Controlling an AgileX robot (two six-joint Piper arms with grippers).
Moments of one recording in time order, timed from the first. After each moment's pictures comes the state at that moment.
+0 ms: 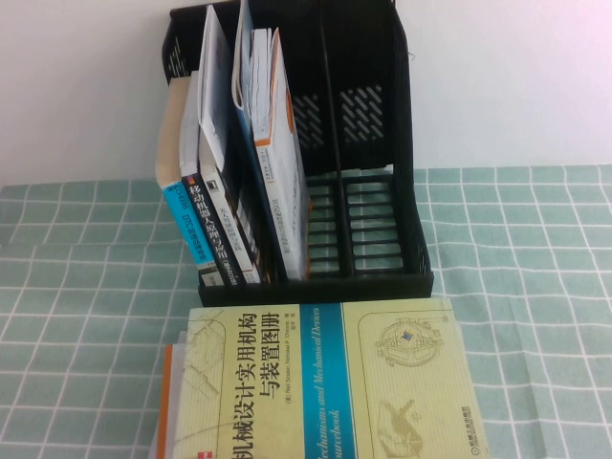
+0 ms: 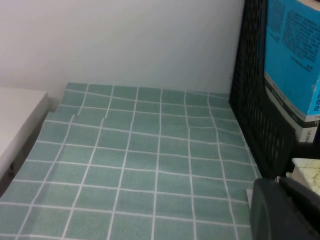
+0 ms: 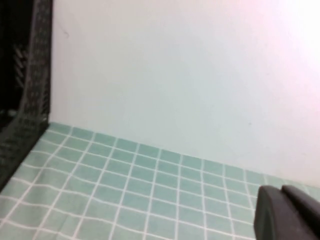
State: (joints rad) right arm 0.11 0.10 -0.31 -0.25 0.43 -0.03; left arm 0.07 0.00 -0.16 -0.28 0.47 0.10
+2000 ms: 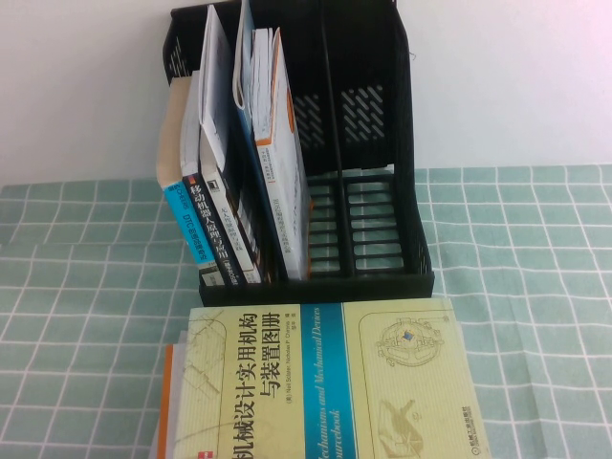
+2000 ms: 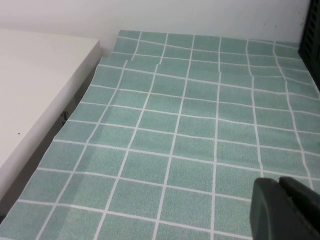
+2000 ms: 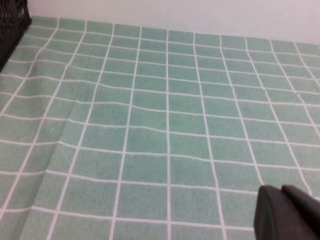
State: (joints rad) right arm -0.07 -0.01 0.03 -0.03 0.41 -0.10; left arm 0.17 -0.01 0.02 -0.21 0.39 0.10
